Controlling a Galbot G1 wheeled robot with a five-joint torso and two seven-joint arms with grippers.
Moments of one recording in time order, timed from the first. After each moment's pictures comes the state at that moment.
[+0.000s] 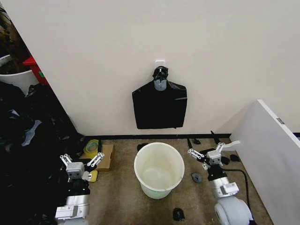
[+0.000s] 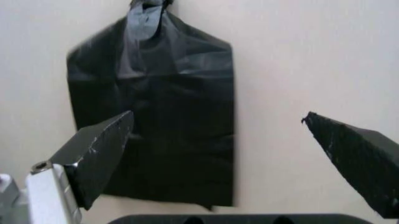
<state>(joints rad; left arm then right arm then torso) 1.72 -1.36 -0.53 -2.16 0.03 -0.46 -0.23 -1.40 1.29 0.40 1.93 0.25 0.30 -0.01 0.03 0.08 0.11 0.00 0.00</state>
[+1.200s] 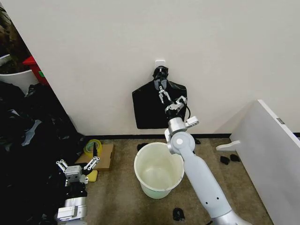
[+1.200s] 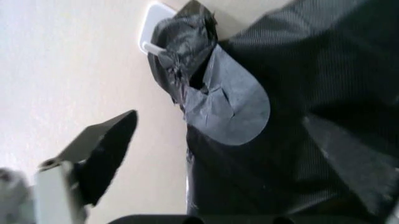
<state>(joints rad) 1.70 -1.35 -0.55 -2.08 0.05 -0.44 -0.31 -0.75 1.49 0.15 1.56 1.17 0.17 -0.03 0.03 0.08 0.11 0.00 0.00</state>
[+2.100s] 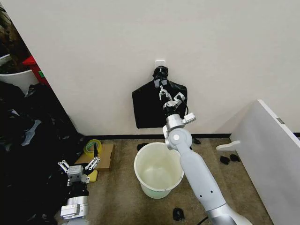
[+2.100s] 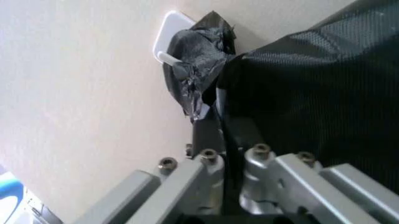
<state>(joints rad) 1.68 -1.36 -0.53 -2.05 0.06 -0.44 -0.33 -0.72 1.52 0.17 1.50 1.11 0.19 -0.12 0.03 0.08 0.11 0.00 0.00</state>
